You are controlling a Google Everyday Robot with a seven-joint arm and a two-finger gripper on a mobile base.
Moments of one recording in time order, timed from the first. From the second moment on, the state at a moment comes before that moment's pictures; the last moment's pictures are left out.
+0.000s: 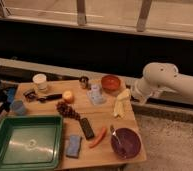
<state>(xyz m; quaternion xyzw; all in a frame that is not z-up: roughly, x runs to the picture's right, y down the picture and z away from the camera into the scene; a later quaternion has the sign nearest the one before) 0.200 0.066 0.757 -0.26 0.10 0.74 0.61</state>
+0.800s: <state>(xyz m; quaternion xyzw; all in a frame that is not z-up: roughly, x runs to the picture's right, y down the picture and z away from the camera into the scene) 0.199 0.066 0.756 -0.26 0.10 0.74 0.62</state>
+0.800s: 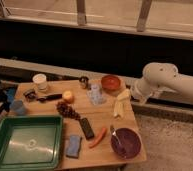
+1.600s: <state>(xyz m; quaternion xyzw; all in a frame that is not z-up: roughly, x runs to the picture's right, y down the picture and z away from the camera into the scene) 0.099 0.095 0.766 -0.32 0.11 0.66 0.67</state>
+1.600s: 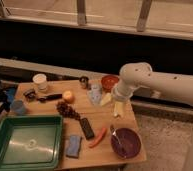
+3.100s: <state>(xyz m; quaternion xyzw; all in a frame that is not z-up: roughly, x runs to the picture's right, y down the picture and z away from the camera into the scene) 0.064 0.157 0.805 -0.38 0.16 0.63 0.66</state>
